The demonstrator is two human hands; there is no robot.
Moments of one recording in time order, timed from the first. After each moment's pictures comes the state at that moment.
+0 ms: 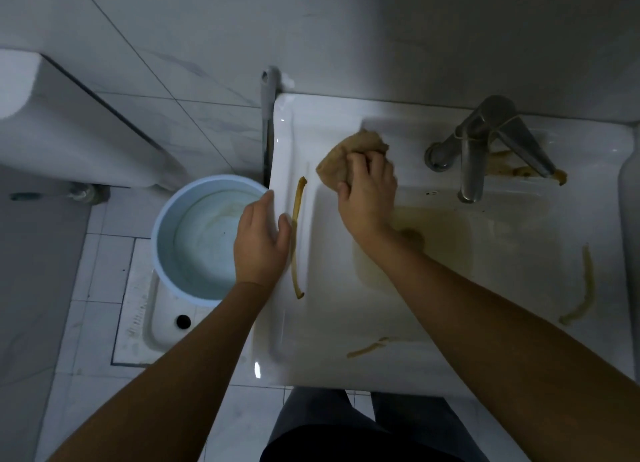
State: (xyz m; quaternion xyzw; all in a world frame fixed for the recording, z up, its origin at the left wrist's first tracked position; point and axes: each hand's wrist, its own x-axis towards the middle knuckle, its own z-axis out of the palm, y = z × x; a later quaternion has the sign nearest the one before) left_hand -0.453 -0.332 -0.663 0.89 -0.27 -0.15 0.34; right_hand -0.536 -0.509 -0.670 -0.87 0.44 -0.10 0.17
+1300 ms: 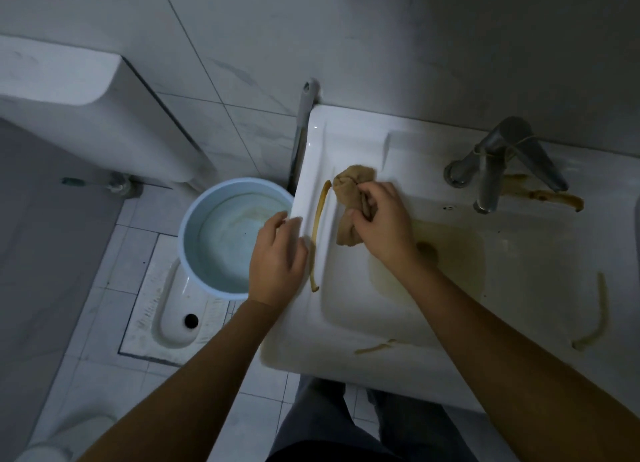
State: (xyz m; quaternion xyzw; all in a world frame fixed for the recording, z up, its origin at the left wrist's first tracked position) left_hand -0.478 -0.287 -0.656 0.88 -0.33 -0.10 0.34; right_hand -0.566 -0.481 -0.633 -0.84 0.35 -0.14 0.39
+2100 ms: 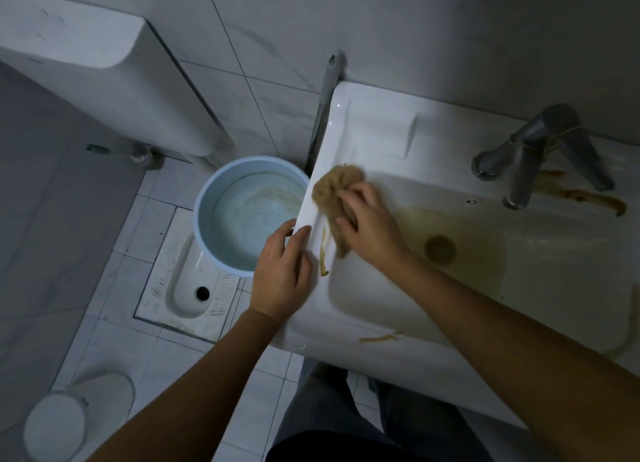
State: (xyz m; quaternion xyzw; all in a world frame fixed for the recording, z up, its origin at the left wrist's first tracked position) left_hand -0.509 -0.254 -0.664 0.88 -0.36 -0.09 0.28; right_hand -0.562 -0.455 -0.672 -0.92 0.20 -0.05 0.33
